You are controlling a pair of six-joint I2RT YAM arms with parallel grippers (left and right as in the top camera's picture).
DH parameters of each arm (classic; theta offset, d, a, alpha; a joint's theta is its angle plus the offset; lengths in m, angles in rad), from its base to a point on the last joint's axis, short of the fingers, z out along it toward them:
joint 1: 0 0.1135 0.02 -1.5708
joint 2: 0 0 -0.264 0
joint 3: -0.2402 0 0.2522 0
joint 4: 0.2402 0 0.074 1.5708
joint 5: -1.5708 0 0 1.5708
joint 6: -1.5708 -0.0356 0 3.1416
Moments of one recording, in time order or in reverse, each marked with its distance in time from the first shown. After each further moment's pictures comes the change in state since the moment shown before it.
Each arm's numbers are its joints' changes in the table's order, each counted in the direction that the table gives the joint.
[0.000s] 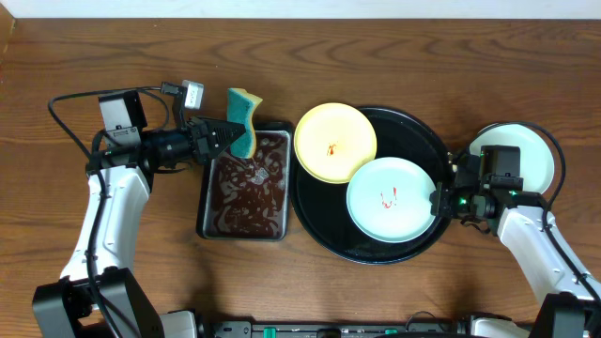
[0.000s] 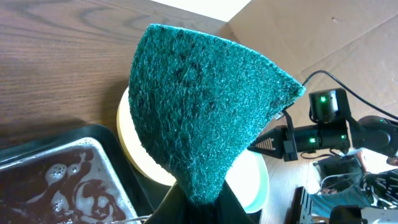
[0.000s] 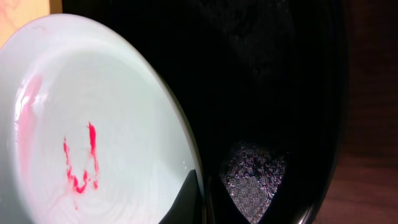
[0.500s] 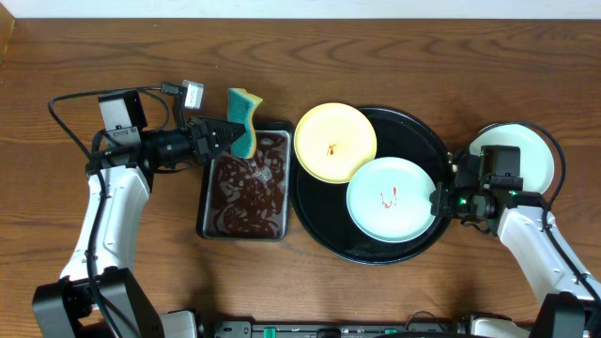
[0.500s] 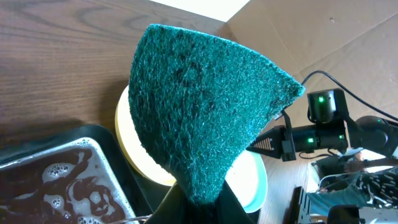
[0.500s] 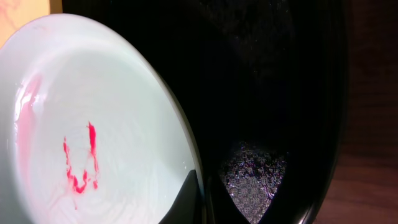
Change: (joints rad) left arm 0.000 0.000 0.000 0.000 0.001 0.009; right arm 0.000 0.000 0.000 0.000 0.000 0.000
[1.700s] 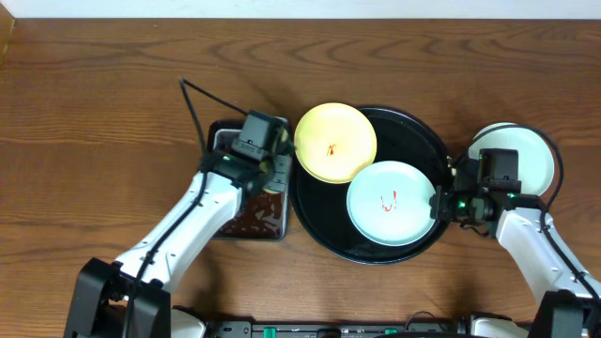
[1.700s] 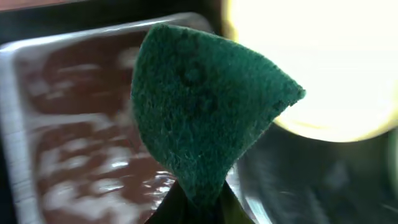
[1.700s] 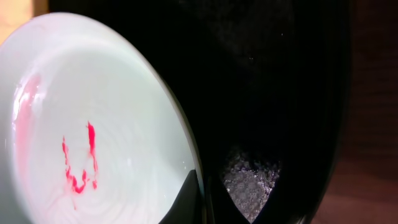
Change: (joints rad) left arm -0.645 0.024 0.005 0.157 1.173 0.261; right arm 0.000 0.011 0.038 -0.031 -0.012 0.000
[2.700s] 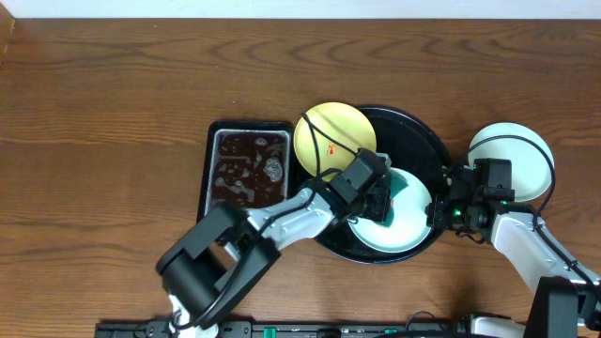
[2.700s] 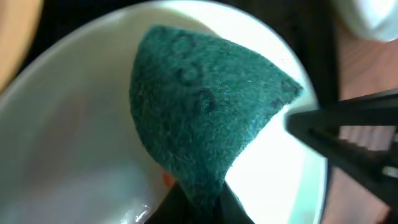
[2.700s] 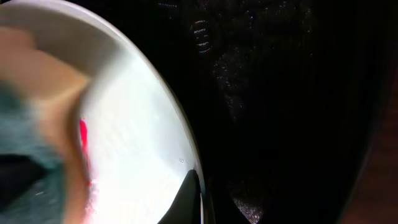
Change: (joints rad) left arm -0.410 0.409 -0.066 -0.490 -0.251 0.452; right arm 0.000 0.040 0.067 -0.076 0.017 -0.003
